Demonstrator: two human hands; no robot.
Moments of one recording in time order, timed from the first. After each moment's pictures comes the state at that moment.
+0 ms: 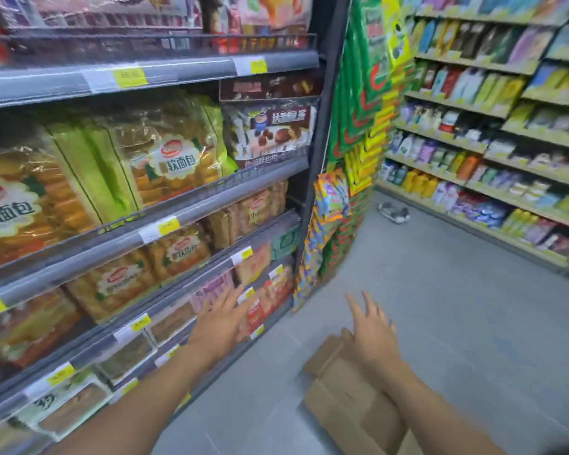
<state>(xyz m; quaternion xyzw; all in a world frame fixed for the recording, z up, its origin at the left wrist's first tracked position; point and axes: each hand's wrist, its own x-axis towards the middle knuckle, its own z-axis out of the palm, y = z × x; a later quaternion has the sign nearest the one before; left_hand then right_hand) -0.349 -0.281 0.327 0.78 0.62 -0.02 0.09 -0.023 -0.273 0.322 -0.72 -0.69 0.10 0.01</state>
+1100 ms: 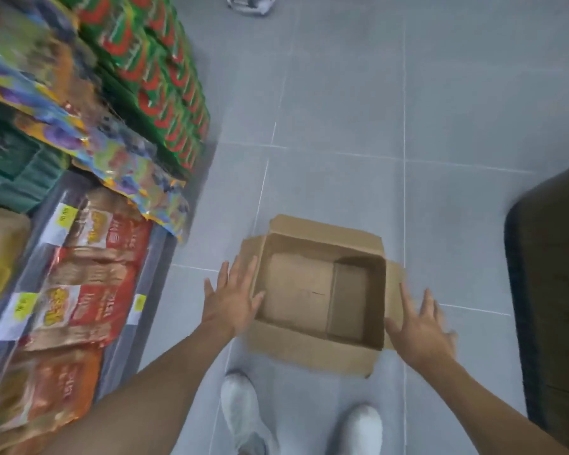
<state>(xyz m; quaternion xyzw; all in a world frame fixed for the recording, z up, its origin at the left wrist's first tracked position) -0.016 -0.047 -0.182 0.84 0.47 -0.21 0.17 0.261 -0.278 -0.175 -0.90 -0.30 0.30 -0.07</state>
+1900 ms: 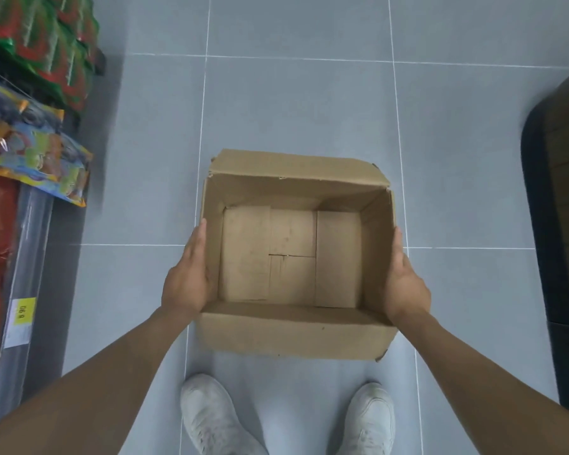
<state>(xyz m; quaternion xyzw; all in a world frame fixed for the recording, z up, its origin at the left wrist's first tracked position) -0.014 -0.025 -0.414 0.83 0.49 -0.09 0.26 0.269 -0.269 -0.397 -0.93 -0.23 0.28 -0.01</state>
